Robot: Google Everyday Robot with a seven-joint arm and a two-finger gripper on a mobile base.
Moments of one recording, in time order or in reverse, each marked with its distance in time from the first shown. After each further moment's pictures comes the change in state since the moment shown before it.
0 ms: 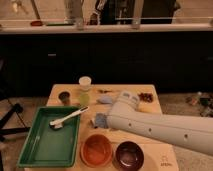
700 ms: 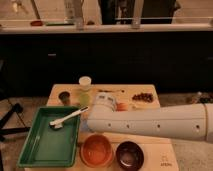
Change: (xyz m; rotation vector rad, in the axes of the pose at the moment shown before) arm -0.057 0.013 0.023 -0.043 -0.010 -0.094
